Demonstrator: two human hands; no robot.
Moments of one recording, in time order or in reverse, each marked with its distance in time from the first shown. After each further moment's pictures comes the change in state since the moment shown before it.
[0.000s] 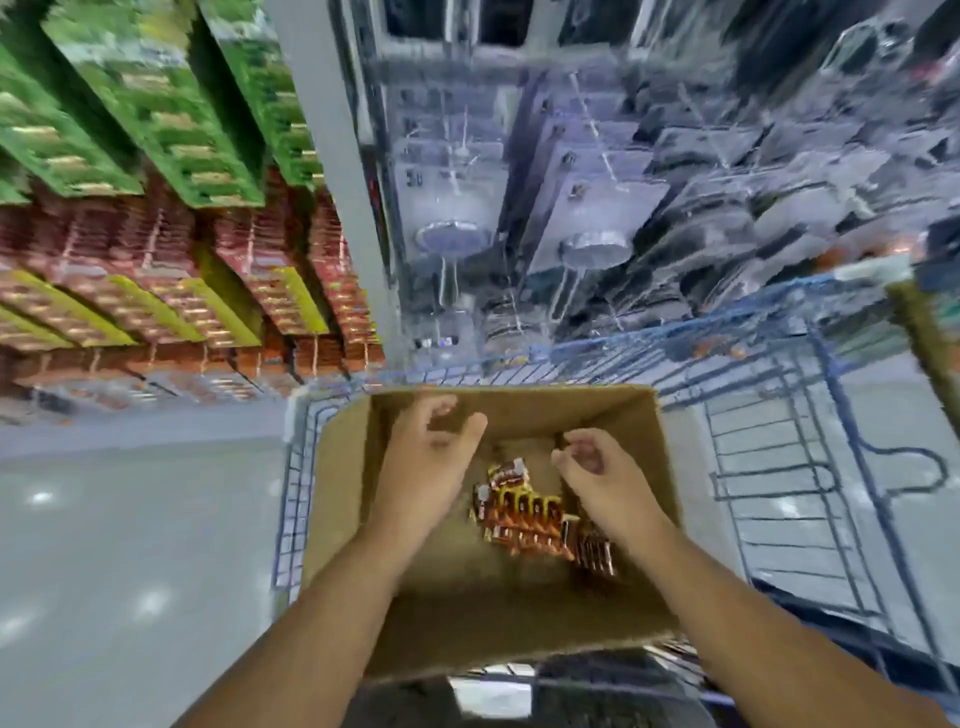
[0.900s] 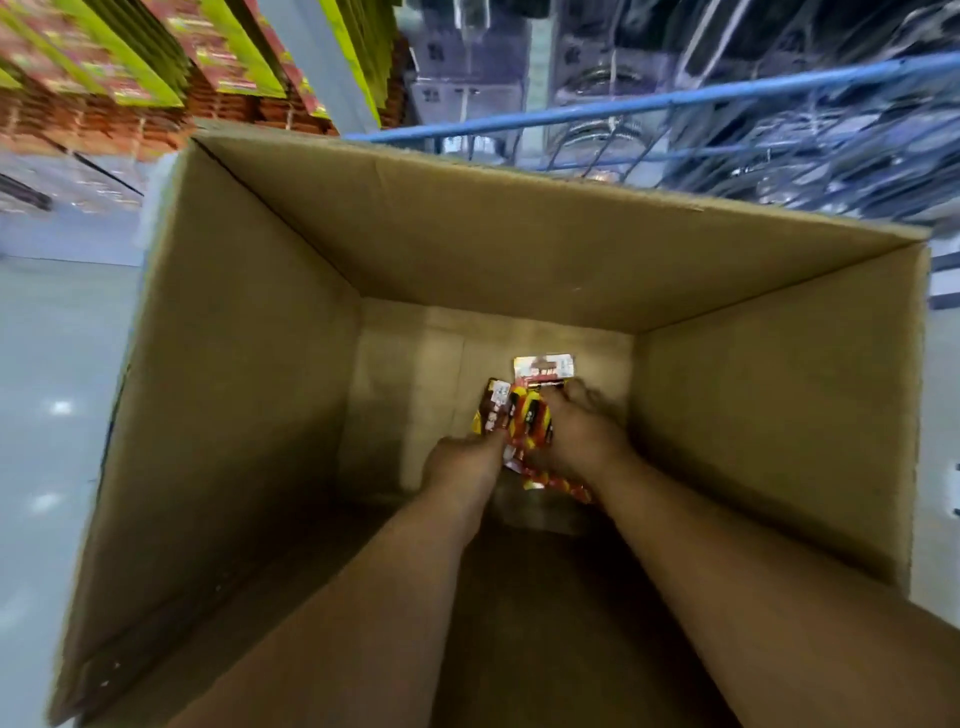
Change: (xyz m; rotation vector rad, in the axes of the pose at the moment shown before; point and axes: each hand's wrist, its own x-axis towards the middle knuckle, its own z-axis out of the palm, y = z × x) left_hand 0.066 -0.224 0.198 -0.119 0.114 -0.966; right_hand 0.198 0.231 0.141 -0.896 -0.524 -0.161
